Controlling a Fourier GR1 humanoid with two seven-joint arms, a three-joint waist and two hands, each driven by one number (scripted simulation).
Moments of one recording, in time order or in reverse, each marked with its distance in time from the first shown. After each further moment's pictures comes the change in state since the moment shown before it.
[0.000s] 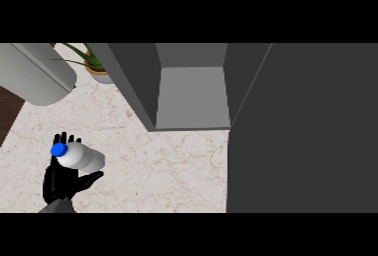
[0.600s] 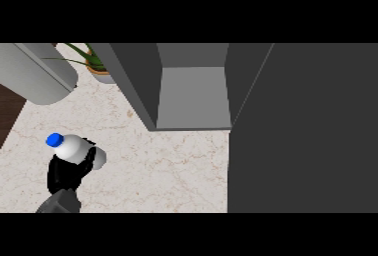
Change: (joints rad) left arm -0.092 0.019 0.023 0.122 0.049 -0.064 -0.043; right arm 0.011 0.007 -0.025 0.001 -0.010 0.017 -0.005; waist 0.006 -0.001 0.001
